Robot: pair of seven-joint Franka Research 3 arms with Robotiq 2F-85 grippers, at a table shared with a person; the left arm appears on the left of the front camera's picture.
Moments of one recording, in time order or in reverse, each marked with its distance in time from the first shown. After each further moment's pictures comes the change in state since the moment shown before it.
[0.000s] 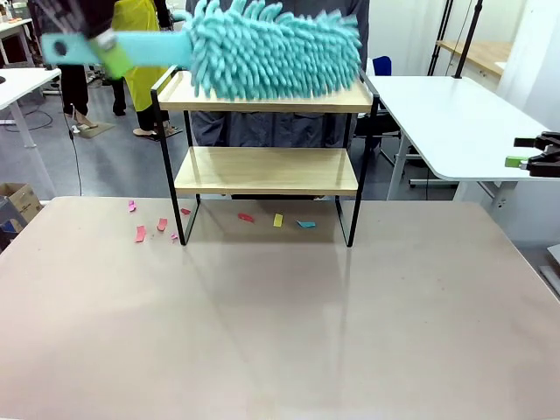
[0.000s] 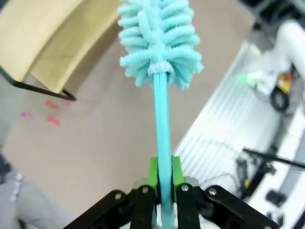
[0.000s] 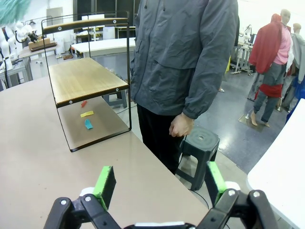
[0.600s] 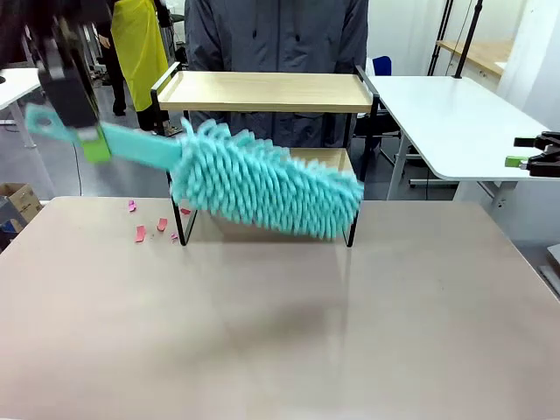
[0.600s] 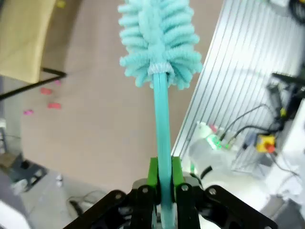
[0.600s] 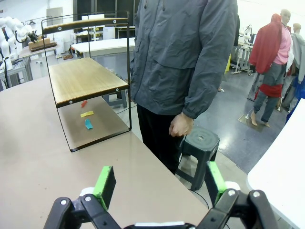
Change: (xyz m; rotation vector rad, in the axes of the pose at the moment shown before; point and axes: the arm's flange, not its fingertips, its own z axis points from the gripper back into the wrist) left arm -0.004 -0.022 -0.079 0.066 0.365 -0.310; right arm 0.000 0.000 0.000 0.000 0.000 0.000
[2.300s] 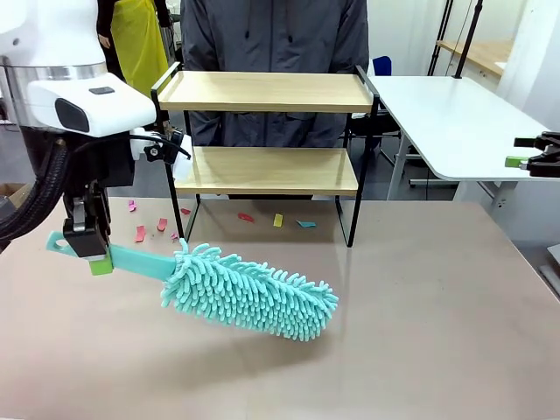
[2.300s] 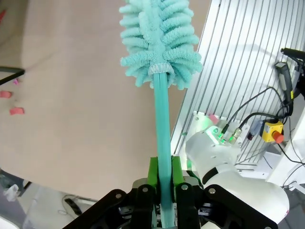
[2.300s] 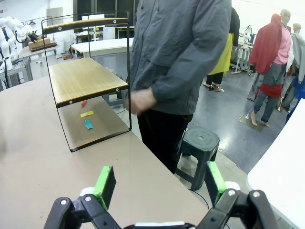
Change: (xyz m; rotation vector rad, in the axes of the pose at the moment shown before) left arm -0.019 -0.004 -0.121 -0.064 0.093 -0.044; right arm 0.000 0.000 0.000 0.000 0.000 0.000
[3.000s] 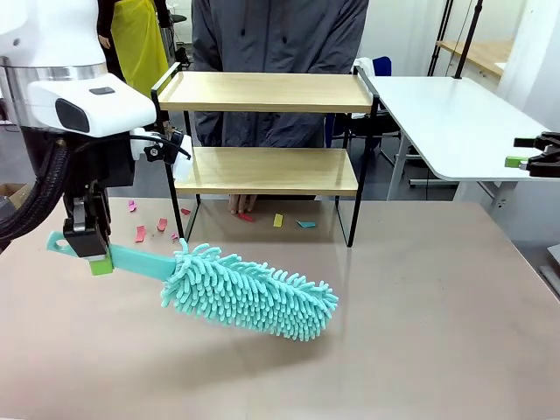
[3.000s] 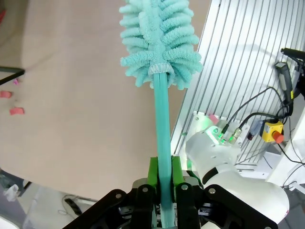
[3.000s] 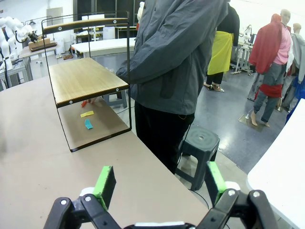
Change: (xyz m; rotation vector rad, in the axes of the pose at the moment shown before) left arm 0.000 0.000 0.000 0.000 0.000 0.000; right arm 0.000 0.000 0.000 0.000 0.000 0.000
